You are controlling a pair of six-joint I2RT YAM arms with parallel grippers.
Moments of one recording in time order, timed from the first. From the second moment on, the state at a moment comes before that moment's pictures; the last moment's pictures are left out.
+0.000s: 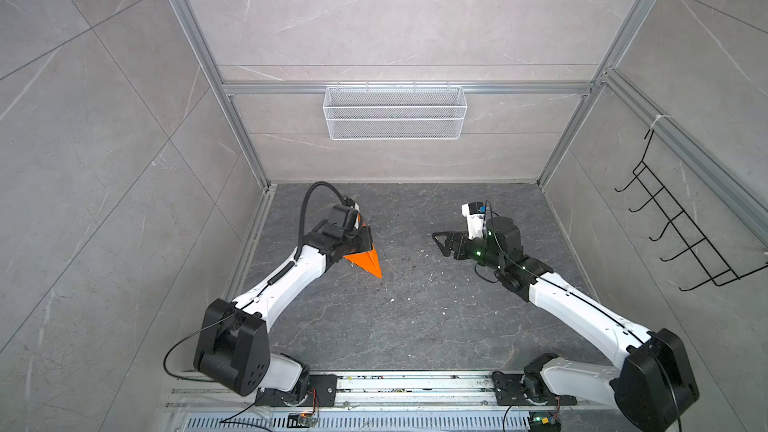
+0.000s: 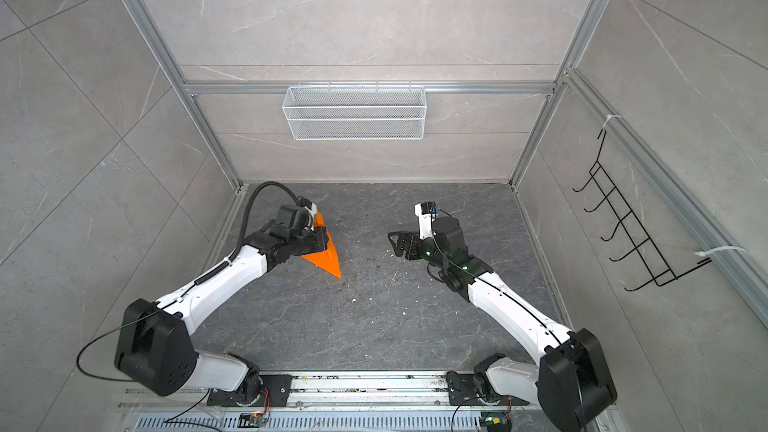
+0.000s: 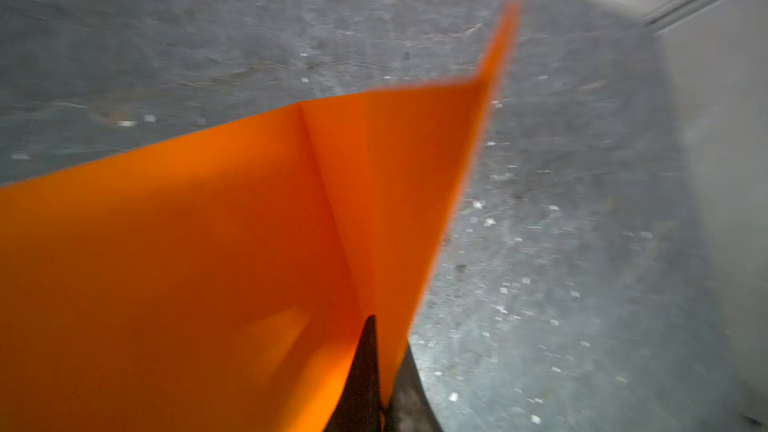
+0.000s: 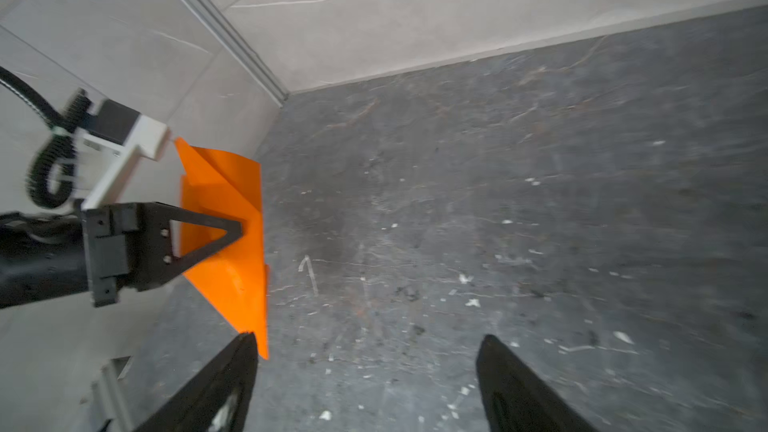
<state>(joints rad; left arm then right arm) -0.51 1.50 1.19 -0.60 -0.10 -0.46 0.46 1.19 0.80 -0.03 -0.17 0.43</state>
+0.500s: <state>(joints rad) -0.72 2.20 1.71 -1.19 -0.75 -0.44 0.46 1.10 0.71 -0.12 0.09 0.41</state>
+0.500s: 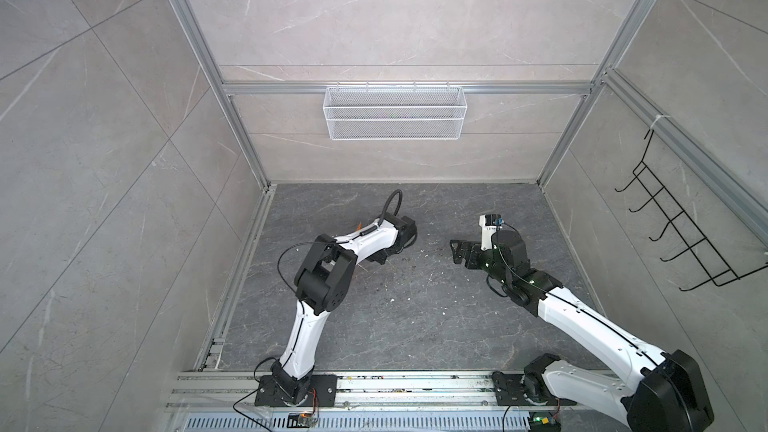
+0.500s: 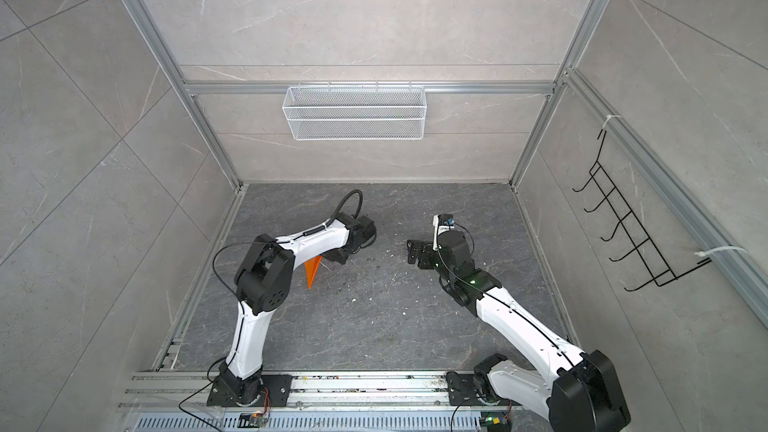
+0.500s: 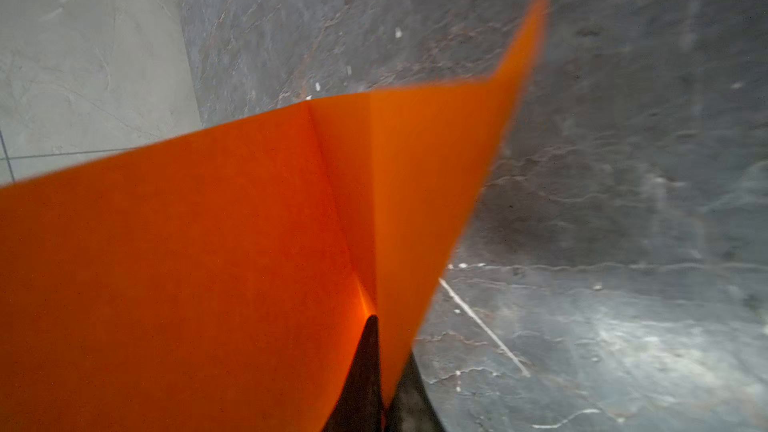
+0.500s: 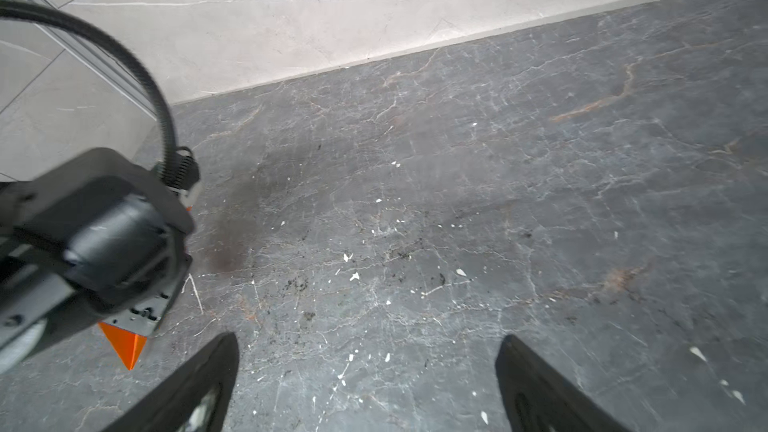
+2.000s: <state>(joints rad) -0.73 1.65 1.20 -0.65 0.02 -0.56 0.47 1.30 0.73 -0.06 -0.13 0.50</state>
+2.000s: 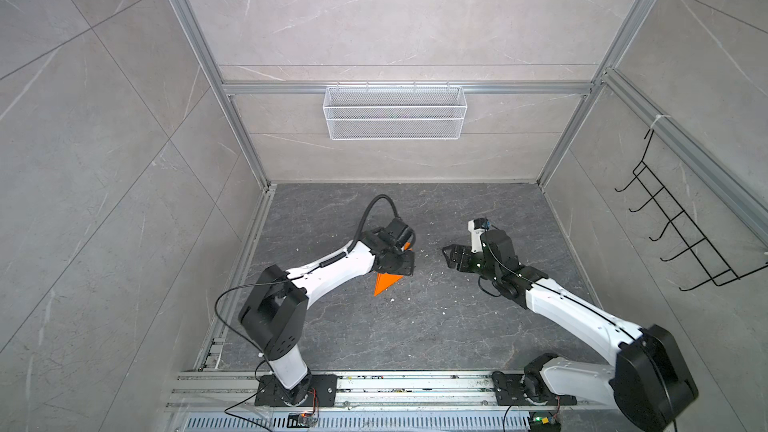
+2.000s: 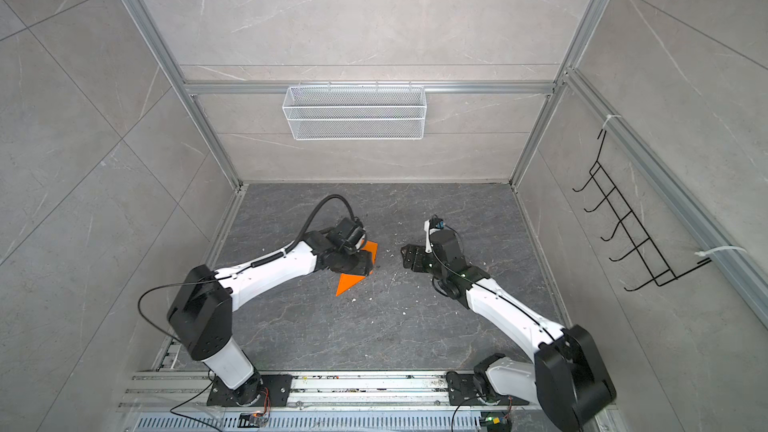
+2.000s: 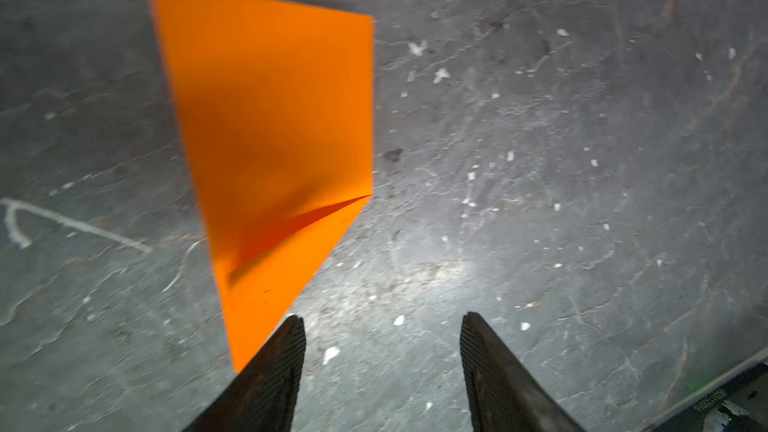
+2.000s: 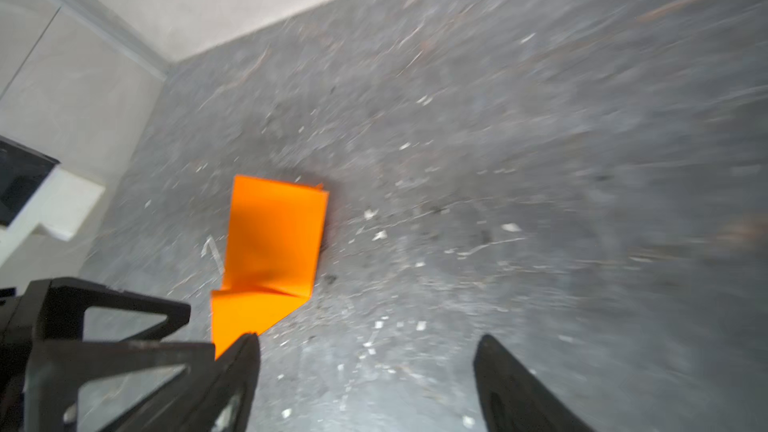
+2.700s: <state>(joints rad) -0.57 1.73 1.02 -0.47 0.04 -0.59 0.65 1.80 0.92 0.24 -0.52 0.65</state>
